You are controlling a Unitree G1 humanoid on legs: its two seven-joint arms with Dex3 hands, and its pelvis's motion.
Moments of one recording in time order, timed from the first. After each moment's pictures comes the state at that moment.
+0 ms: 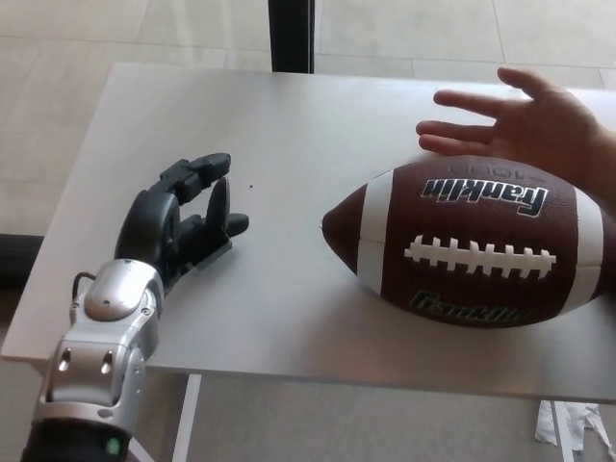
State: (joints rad) left_arm -0.34 0.13 0.02 0.25 -0.09 0.34 -0.08; right_arm -0.12 -0.19 -0.27 0.00 0.20 0.51 -0.21
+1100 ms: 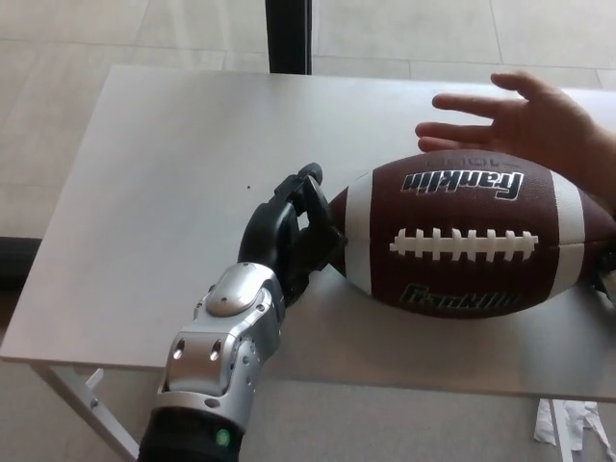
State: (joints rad) left_arm -0.40 -0.15 -0.01 0.34 -0.15 0.41 -0.02; right_arm -0.16 -0.20 -0.21 0.02 0.16 0.55 -0.19
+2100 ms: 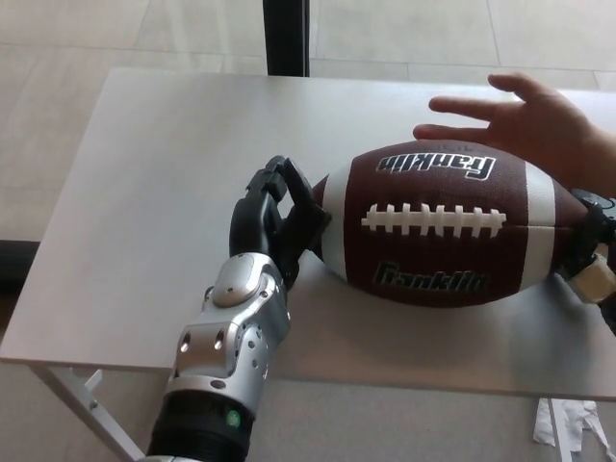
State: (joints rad) left_arm -0.46 -0.19 0.06 0.46 -0.24 0.30 0.18; right_arm -0.17 -0.30 -0.03 0.03 0.10 0.48 -0.07
